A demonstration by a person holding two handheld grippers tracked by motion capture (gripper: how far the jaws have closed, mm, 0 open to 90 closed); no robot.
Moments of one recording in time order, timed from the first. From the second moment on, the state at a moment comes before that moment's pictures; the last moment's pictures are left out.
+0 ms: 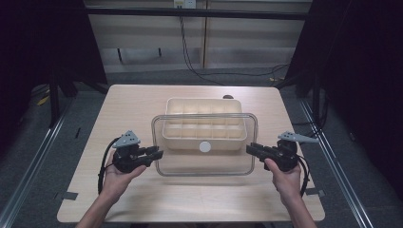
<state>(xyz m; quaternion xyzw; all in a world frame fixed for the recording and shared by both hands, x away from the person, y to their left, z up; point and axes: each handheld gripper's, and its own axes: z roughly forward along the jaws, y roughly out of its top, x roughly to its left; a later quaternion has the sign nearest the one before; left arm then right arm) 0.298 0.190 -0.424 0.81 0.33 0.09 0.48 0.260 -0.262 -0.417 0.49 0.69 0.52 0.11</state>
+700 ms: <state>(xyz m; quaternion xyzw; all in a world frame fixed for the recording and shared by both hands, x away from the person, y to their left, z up) 0.270 0.203 -0.425 0.81 0.33 0.08 0.47 0.229 -0.251 -0.423 0.48 0.70 0.52 0.09</state>
